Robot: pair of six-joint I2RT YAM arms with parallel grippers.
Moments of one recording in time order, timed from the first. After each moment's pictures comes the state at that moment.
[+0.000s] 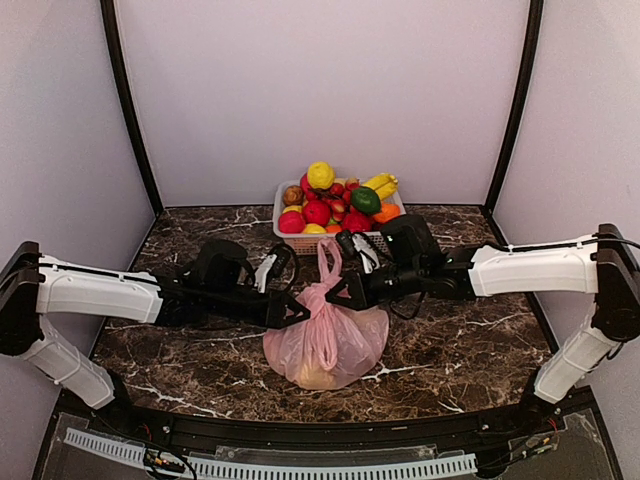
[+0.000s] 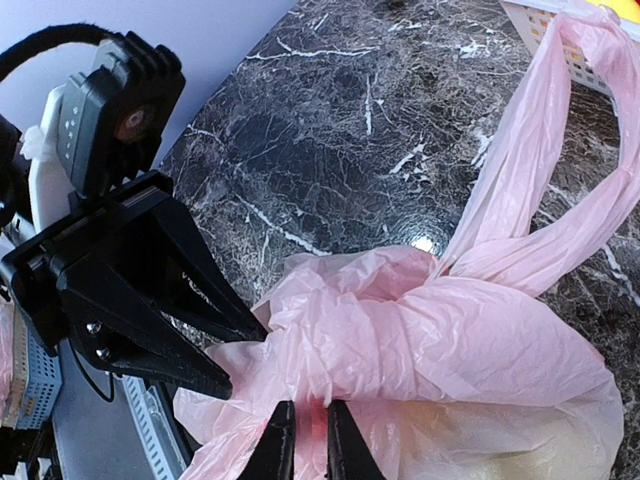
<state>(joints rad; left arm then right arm) -0.87 1.44 0.75 0.11 0.35 -0.62 0.90 1.56 0.99 -0.04 -0.37 0.45</state>
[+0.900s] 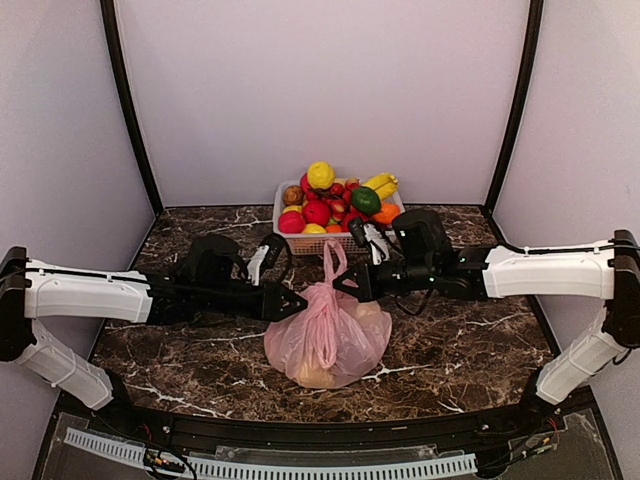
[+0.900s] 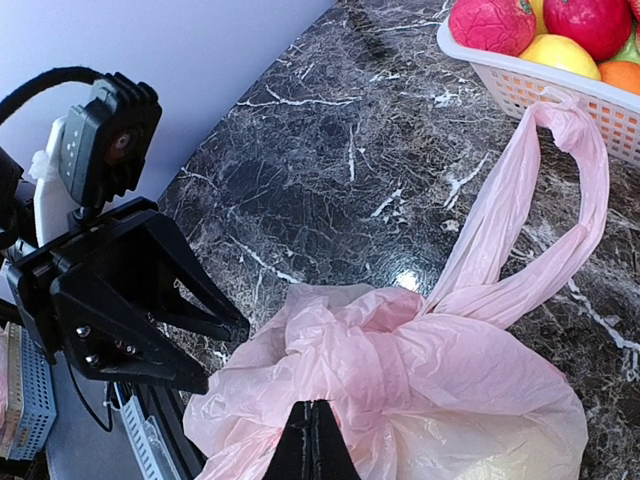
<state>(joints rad) -0.88 1.37 0.75 0.10 0.29 -0.64 0.90 1.48 0.96 0.00 -0.28 0.48</state>
